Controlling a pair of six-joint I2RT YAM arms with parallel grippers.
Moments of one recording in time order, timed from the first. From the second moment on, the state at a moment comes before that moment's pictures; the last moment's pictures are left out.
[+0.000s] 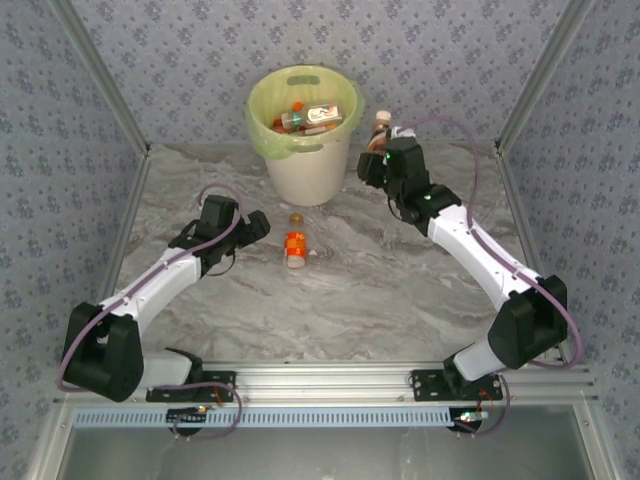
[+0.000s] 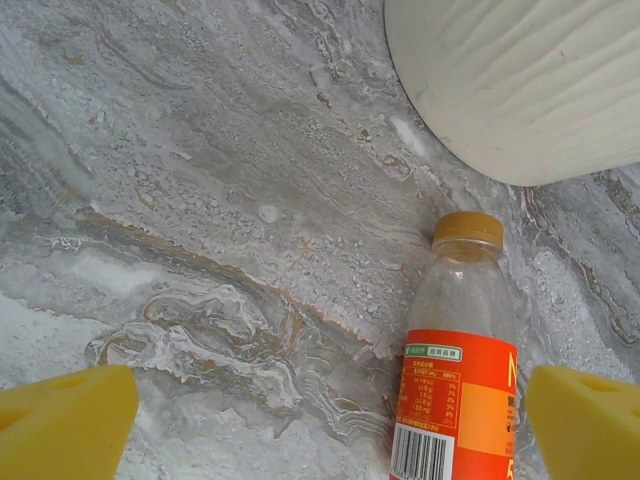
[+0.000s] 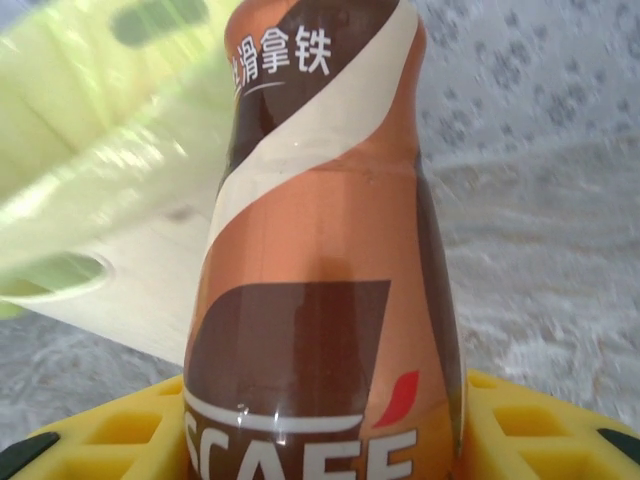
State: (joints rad) left arm -0.37 1.30 0.83 -0.32 -0.05 -0.72; right arm 0.47 1.49 1.35 -0.27 0.19 0.44
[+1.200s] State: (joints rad) left arm -0.37 1.25 0.78 -0.28 0.04 -0.72; right arm 0.45 2.02 2.15 -0.34 -0.04 0.29
